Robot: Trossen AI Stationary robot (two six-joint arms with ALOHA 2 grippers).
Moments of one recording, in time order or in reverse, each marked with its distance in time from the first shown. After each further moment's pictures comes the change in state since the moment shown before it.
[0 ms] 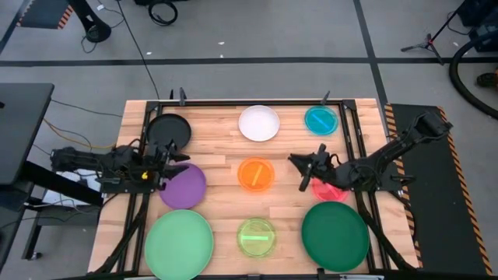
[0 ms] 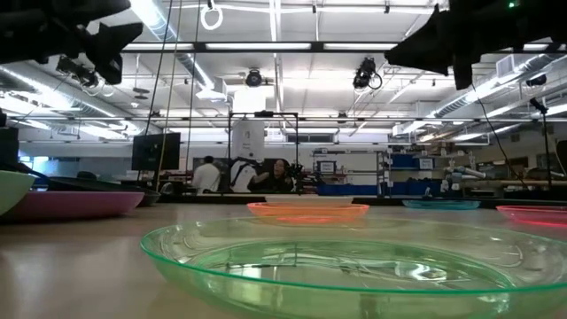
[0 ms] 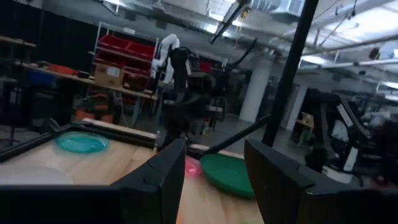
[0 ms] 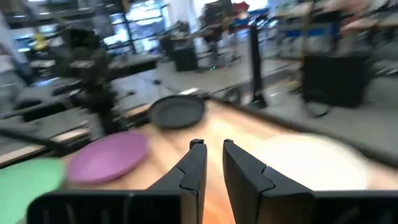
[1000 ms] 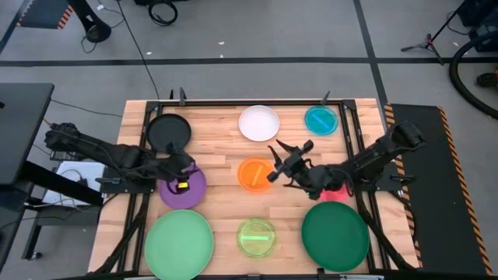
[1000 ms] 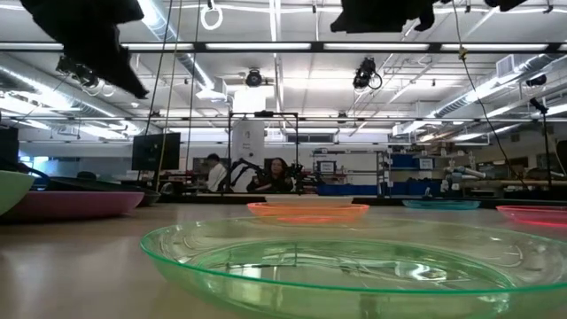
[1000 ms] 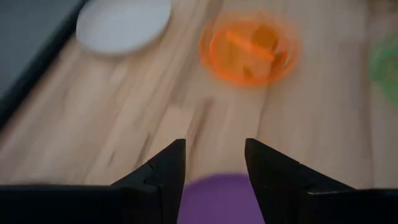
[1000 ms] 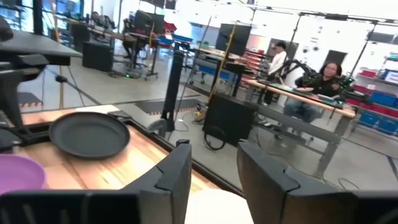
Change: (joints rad) left arm -0.171 0.700 0.579 -0.991 -0.385 -0.197; right arm -0.083 0.428 0.428 0.206 0.315 -0.589
